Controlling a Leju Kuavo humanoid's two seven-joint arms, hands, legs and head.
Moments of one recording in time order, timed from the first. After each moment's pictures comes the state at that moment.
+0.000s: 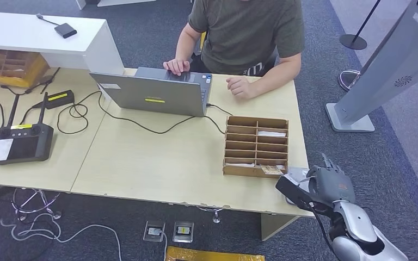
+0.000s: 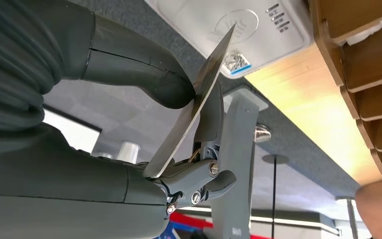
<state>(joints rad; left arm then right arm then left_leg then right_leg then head) -0.15 -0.16 1.27 -0.10 -0.83 0.19 -0.24 -0.36 -0.58 0.76 -1.41 0.74 -0.18 0.58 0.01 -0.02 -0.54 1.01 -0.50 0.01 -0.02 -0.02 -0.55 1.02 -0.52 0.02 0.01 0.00</state>
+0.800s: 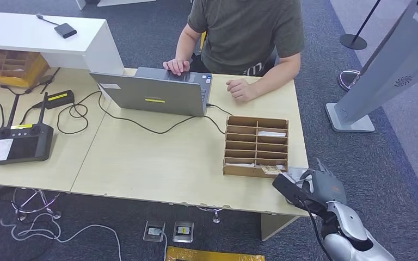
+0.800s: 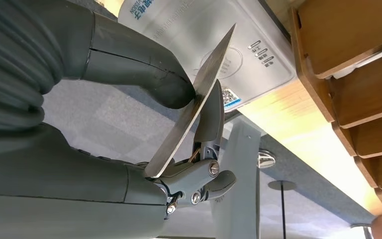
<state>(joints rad) -0.15 -0.16 1.27 -0.10 -0.83 0.21 -0.24 -0.36 -0.52 0.77 -1.32 0.65 -0.23 0.56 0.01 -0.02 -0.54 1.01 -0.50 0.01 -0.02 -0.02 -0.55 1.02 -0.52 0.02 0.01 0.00</state>
